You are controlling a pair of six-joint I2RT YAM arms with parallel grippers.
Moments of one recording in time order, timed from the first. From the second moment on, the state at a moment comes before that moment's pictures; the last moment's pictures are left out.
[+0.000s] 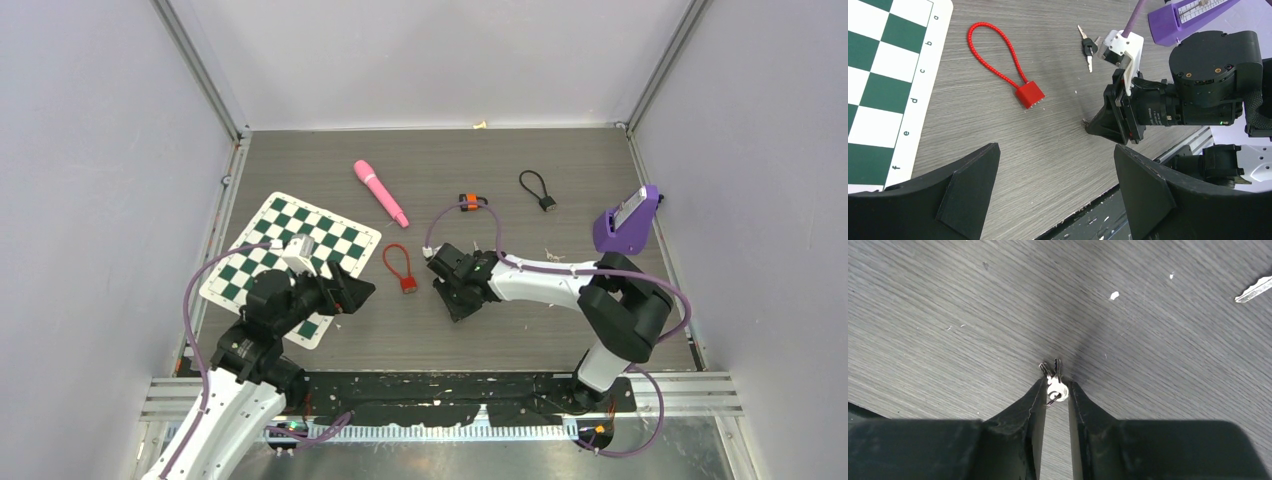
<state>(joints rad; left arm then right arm) -0.41 0.41 0.46 -0.43 0.24 -0.60 0.94 1.65 0.94 -0.51 0.05 0.38</state>
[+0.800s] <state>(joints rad) -0.44 0.56 0.43 -0.22 0.41 -0.76 1.00 1.29 0.80 -0.23 0.08 0.24</state>
